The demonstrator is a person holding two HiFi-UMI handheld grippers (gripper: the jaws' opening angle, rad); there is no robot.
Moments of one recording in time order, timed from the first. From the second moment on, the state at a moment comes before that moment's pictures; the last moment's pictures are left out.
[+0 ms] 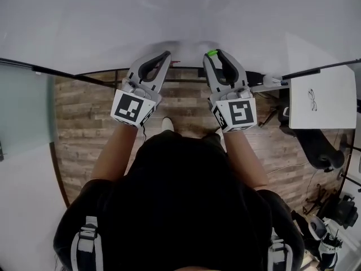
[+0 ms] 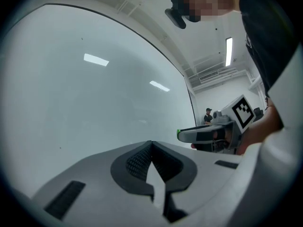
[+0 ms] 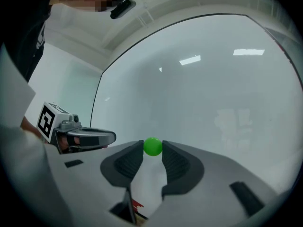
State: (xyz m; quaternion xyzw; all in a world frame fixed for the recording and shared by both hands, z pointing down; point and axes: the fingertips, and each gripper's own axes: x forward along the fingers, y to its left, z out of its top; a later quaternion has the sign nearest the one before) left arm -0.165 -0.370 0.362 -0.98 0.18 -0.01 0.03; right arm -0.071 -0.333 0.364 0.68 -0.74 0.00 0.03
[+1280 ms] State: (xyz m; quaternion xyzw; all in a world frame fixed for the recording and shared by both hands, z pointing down) left arm -0.189 -0.417 0.364 -0.99 0.12 0.00 0.02; right arm -0.081 -0.398 0.388 0.81 -0.59 0.02 0.02
